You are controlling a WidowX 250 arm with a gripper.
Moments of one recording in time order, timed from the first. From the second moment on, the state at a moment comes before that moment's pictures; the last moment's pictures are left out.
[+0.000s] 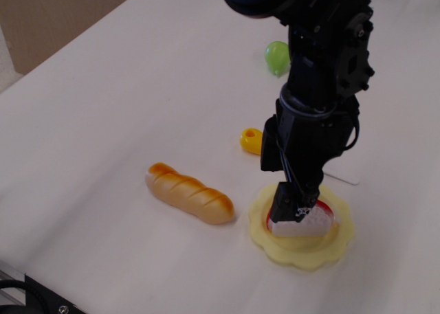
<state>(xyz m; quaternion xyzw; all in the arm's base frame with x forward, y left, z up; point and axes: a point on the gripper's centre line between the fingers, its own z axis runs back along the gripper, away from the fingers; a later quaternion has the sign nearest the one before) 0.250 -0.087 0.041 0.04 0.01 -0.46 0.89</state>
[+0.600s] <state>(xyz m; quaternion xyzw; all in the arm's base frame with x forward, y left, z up) 0.245 -0.100 0.012 0.05 0.04 -0.46 0.89</state>
